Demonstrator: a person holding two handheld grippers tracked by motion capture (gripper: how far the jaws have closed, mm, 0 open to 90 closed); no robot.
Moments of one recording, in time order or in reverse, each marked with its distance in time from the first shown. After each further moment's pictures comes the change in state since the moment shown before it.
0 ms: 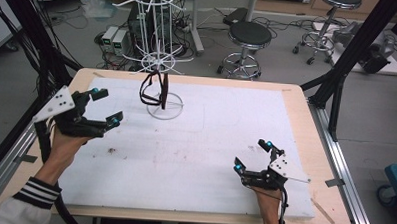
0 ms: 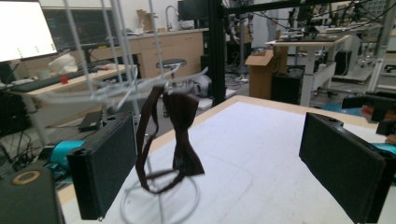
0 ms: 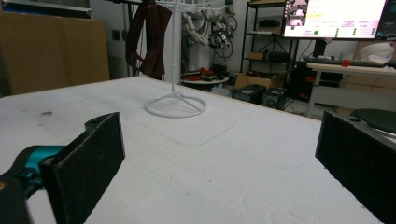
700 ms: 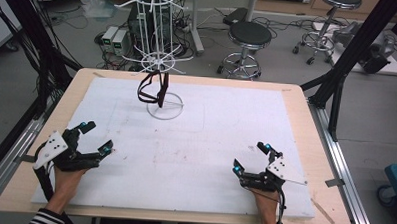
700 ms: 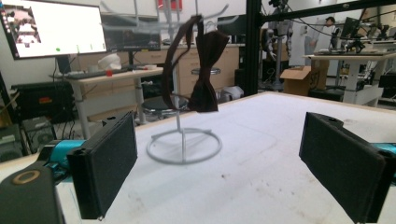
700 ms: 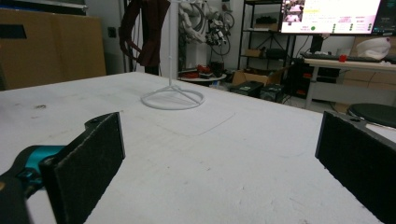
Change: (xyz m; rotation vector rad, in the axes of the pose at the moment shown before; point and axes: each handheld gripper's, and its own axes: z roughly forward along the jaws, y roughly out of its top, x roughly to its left) left arm -0.019 -0.101 -0.039 -0.079 0.172 -0.028; right arm 0.000 -0.013 0.001 0.009 -0.017 0.008
